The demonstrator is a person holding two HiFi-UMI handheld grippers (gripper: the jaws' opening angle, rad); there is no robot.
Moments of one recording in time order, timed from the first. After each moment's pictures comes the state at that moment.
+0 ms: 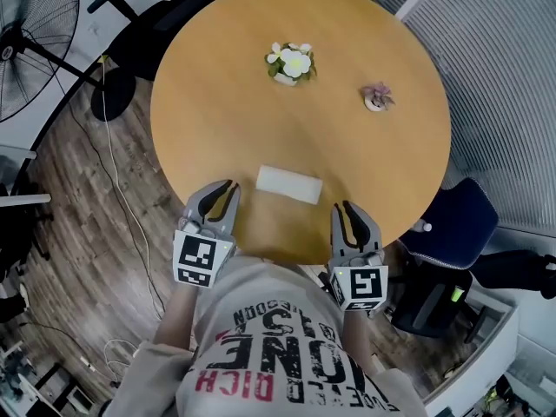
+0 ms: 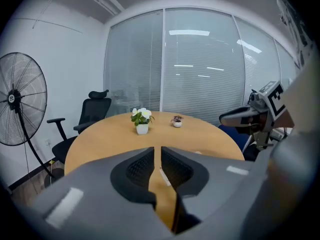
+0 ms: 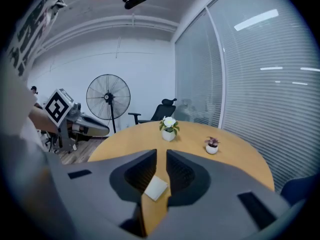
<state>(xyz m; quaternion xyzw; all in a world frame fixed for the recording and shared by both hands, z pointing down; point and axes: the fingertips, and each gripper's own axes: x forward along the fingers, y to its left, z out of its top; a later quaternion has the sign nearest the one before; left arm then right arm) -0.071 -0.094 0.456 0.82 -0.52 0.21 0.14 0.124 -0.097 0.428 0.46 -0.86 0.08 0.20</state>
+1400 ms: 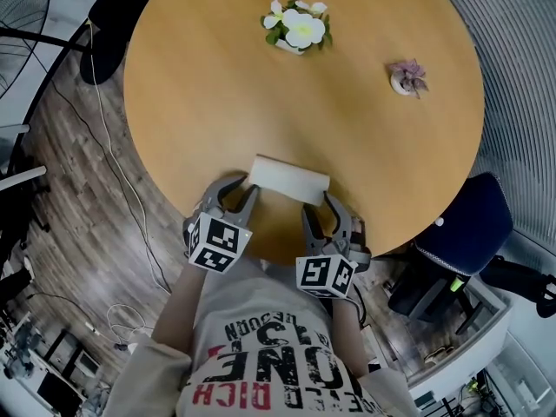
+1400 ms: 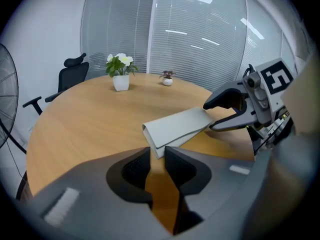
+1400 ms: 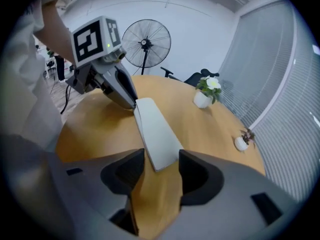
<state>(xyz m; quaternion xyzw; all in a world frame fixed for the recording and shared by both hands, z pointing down) -0.030 -0.095 0.607 0.80 -0.41 0.36 0.24 0.089 -0.096 0.581 0.28 -0.83 -0.03 0.47</state>
